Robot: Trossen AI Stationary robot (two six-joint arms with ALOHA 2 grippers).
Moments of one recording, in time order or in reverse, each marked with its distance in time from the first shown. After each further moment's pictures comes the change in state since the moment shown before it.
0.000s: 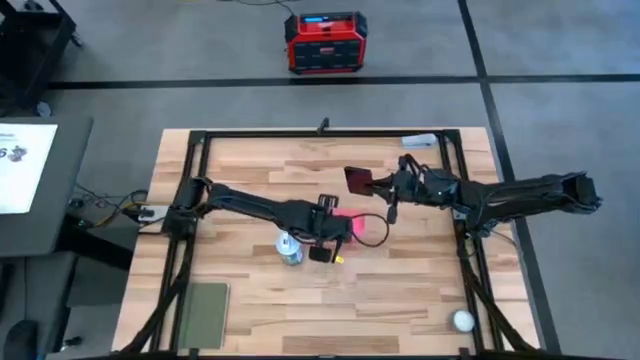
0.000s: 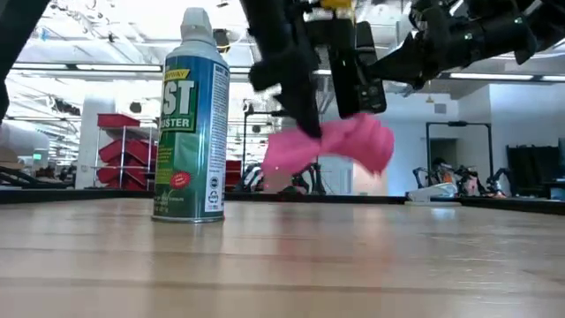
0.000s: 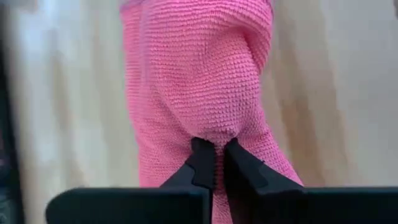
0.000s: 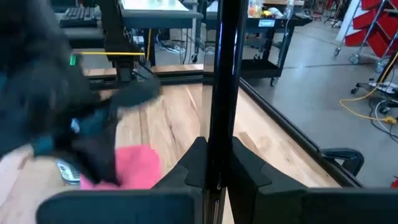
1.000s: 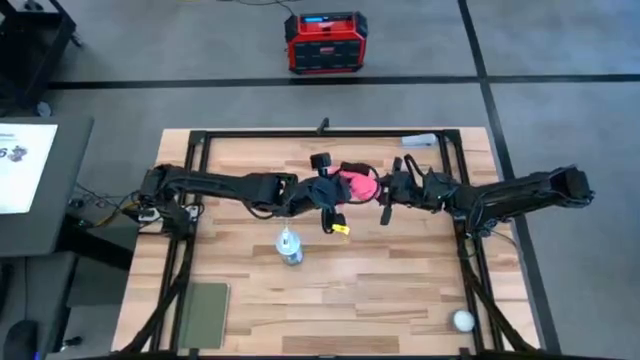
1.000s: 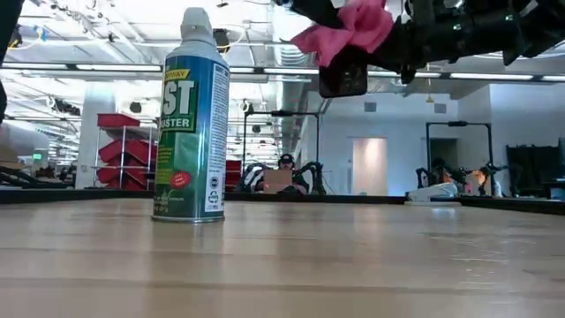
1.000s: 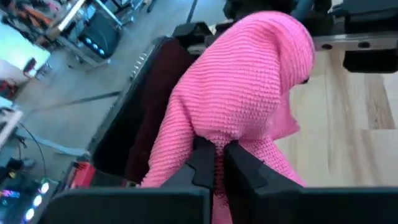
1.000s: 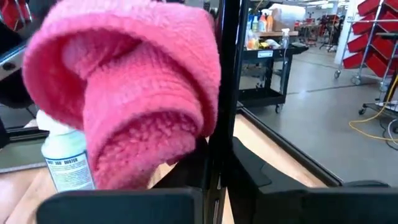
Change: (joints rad) left arm 0.048 -0.185 0.002 0.308 -0.193 0.072; right arm 0.079 0.134 0.000 0.286 0.052 0.037
